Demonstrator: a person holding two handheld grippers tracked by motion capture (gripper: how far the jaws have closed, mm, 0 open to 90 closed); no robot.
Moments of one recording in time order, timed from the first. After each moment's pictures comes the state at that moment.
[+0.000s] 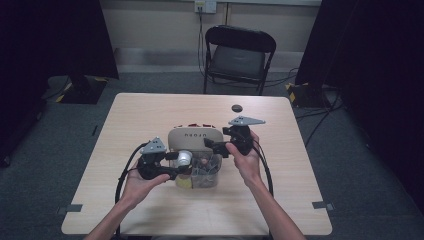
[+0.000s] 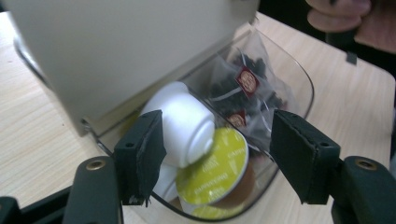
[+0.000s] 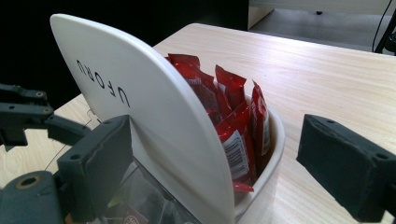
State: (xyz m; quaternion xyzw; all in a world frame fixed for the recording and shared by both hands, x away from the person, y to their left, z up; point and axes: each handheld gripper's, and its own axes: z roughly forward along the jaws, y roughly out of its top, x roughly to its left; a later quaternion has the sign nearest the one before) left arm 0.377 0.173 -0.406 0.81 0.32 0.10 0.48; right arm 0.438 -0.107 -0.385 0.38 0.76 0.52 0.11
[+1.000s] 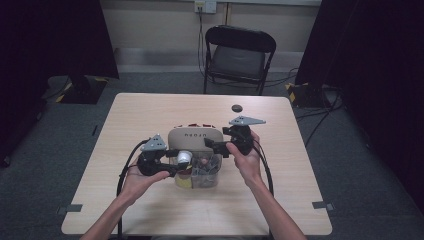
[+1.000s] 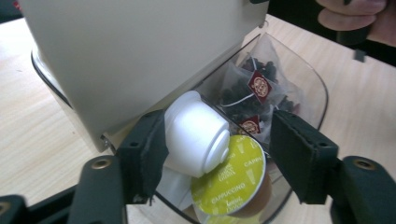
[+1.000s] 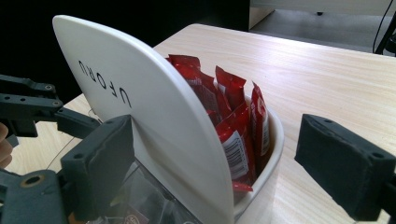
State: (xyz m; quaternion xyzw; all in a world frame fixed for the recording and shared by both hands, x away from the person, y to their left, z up) left arm 0.385 0.175 -0.406 0.82 0.30 0.09 0.48; right arm 0.438 -0.108 -0.384 0.38 0.76 0.52 0.11
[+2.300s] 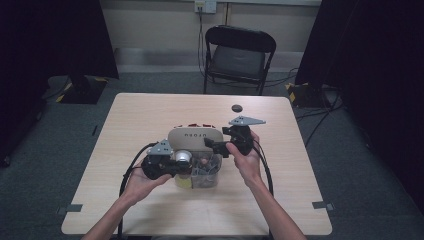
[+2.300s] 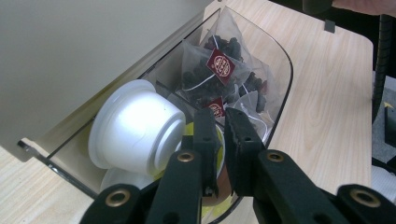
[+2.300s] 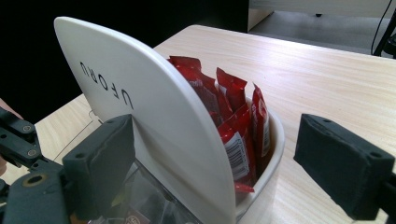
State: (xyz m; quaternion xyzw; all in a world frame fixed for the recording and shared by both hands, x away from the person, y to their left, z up) left arm 0.379 0.161 -0.407 0.85 0.25 0.07 0.45; right arm 0.437 -0.107 -0.383 0.38 0.76 0.52 0.12
